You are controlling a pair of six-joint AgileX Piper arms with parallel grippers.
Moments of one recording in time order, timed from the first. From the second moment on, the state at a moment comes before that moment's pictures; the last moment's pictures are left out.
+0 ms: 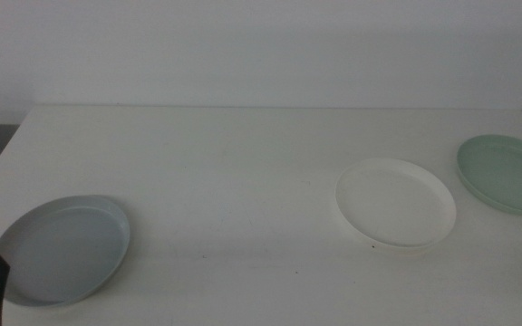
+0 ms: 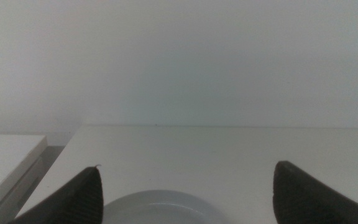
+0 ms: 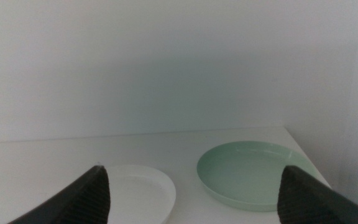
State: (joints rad) left arm -0.06 0.00 0.00 0.03 0.10 -0.11; right arm 0.01 0.00 0.00 -0.09 0.09 0.16
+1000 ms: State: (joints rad) left arm -0.06 0.00 0.00 0.03 0.10 -0.11; right arm 0.01 0.87 -0.73 0.14 0.84 0.15
